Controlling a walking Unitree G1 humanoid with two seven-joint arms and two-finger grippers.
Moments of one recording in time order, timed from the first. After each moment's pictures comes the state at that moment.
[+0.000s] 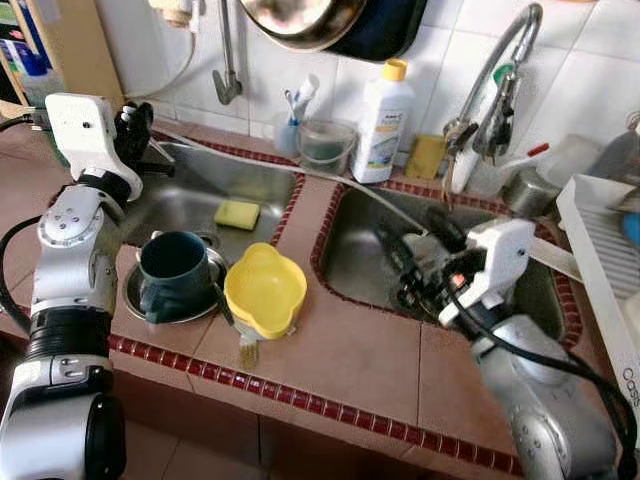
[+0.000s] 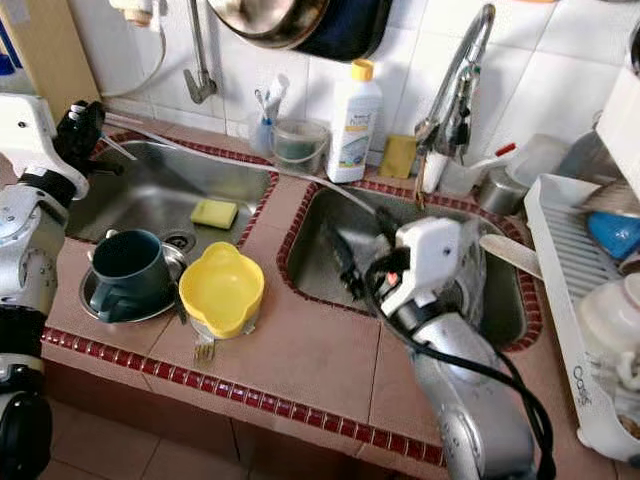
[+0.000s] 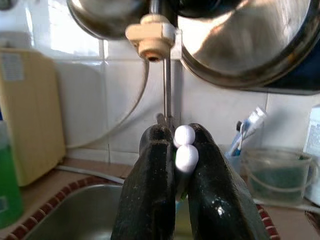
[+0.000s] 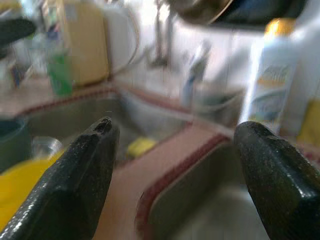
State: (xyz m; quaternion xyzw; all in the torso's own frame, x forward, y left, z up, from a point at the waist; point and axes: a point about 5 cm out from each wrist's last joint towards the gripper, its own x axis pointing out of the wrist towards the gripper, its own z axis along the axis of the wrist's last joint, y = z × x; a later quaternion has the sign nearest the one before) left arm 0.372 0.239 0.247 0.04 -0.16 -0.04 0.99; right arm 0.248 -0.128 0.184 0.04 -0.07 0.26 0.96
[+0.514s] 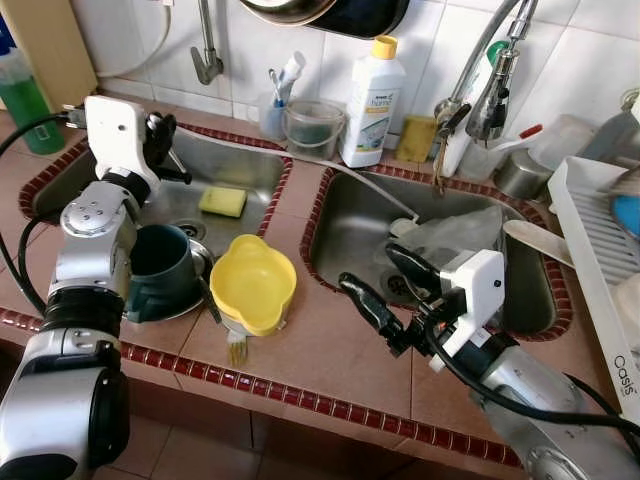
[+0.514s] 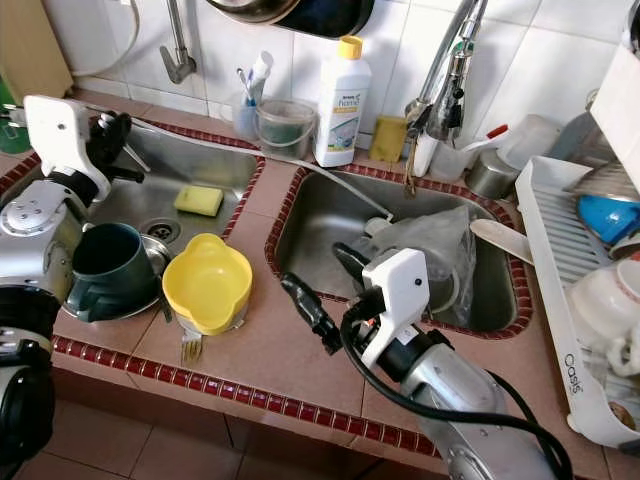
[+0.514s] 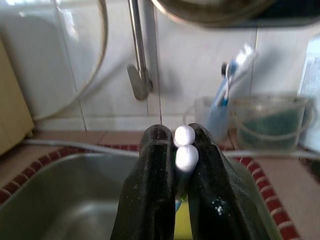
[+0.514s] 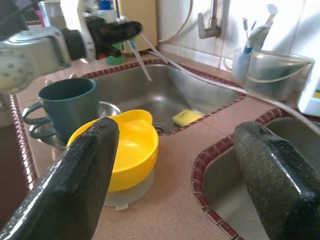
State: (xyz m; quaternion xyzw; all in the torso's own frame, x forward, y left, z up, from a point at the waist) left arm 0.390 0.233 0.231 0.09 -0.10 -0.05 0.99; right arm 0.216 -0.111 0.193 0.04 -0.04 0.36 0.93
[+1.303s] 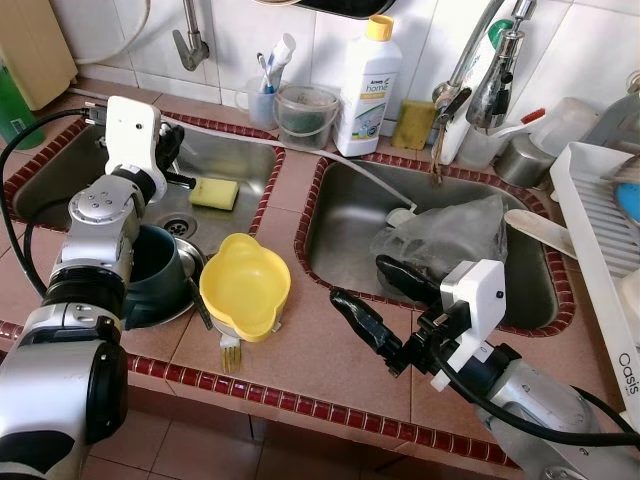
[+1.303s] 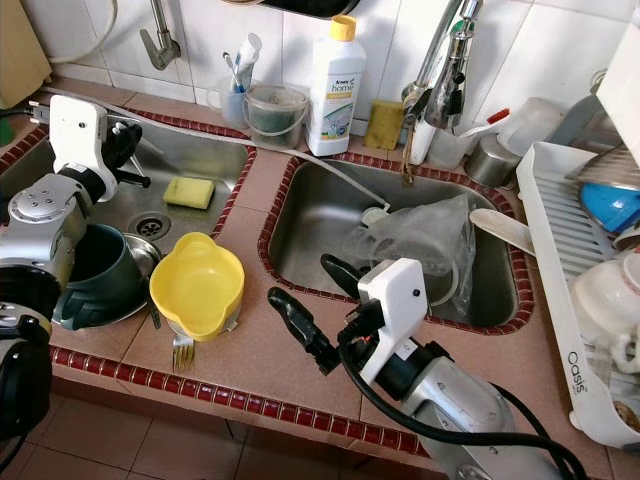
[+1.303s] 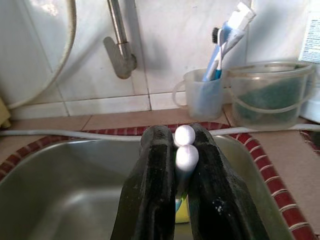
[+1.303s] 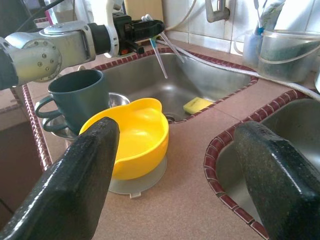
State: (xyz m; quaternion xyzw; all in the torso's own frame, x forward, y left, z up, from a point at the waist) left arm 0.400 0.231 0.235 0.11 -0.07 -0.07 0.99; right arm 0.204 -0.108 0.193 0.06 -0.02 0.38 0.92
